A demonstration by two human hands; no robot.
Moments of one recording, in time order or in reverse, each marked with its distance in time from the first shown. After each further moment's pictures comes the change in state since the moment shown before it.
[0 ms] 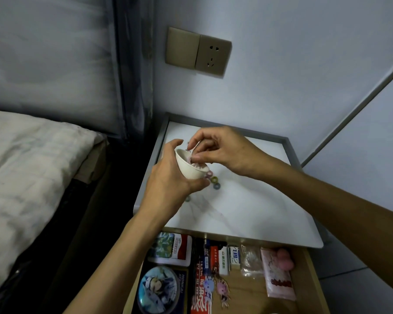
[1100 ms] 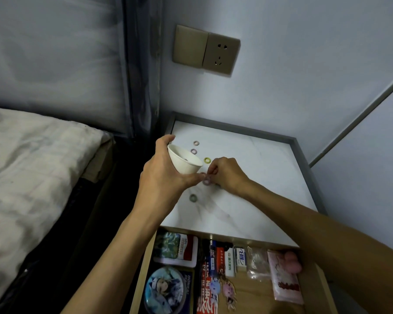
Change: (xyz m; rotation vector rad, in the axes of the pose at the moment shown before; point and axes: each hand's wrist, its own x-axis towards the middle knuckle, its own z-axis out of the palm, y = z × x) left_hand 0.006 -0.013 -0.015 -0.003 0.106 -0.026; right_hand 0.024 0.109 0.047 -0.314 0.159 0.436
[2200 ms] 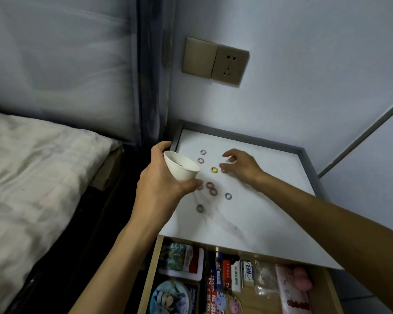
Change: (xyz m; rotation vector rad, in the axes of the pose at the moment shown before) left_hand 0.004 -0.007 -0.014 -0.052 0.045 -0.025; right_hand 0.033 0.009 -0.029 0.216 0.083 0.096
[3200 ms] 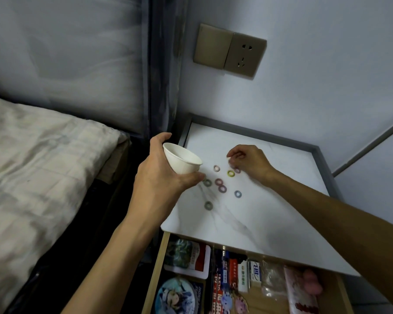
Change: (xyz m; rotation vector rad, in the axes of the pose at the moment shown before) left_hand 0.006 -0.006 -0.013 0.027 0.030 -0.004; right_hand 0.020 0.013 0.006 0.022 -0.015 -0.216
